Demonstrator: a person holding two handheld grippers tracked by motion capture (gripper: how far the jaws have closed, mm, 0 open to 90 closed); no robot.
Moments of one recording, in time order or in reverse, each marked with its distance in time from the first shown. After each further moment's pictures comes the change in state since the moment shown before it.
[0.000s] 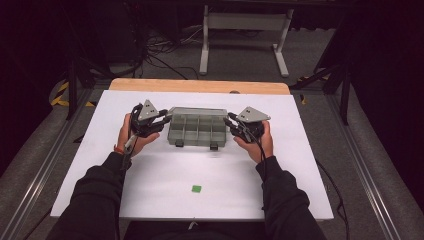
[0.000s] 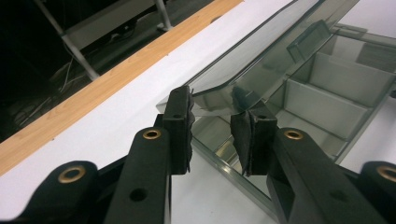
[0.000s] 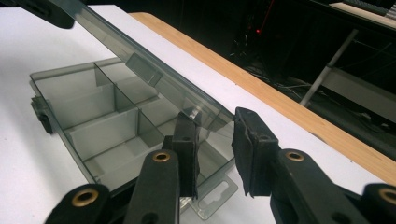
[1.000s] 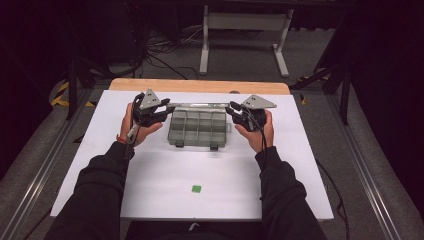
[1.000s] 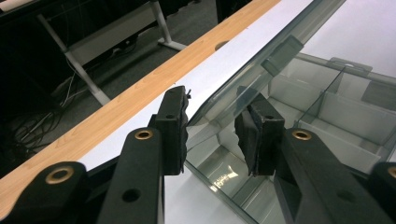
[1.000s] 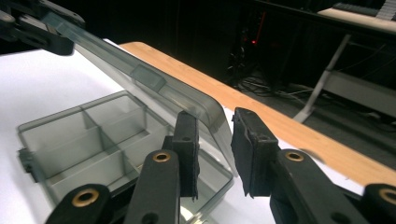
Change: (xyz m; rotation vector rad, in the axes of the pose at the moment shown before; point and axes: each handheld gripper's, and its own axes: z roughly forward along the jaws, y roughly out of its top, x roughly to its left) left arm 0.015 0.028 0.005 -0.052 -0.011 0.002; right arm -0.025 0.019 0.006 -0.057 -0.005 0.088
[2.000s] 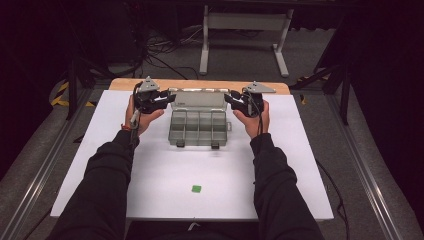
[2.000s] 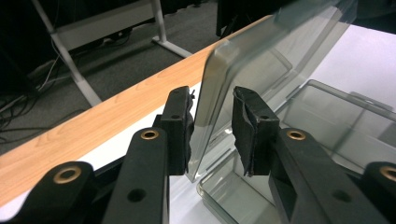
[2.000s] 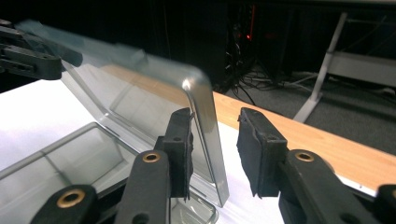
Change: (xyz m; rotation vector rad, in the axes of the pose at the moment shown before) left arm 0.036 0.002 0.034 -0.005 -0.036 -0.164; right arm -0.036 0.001 0.042 -0.011 -0.004 0.182
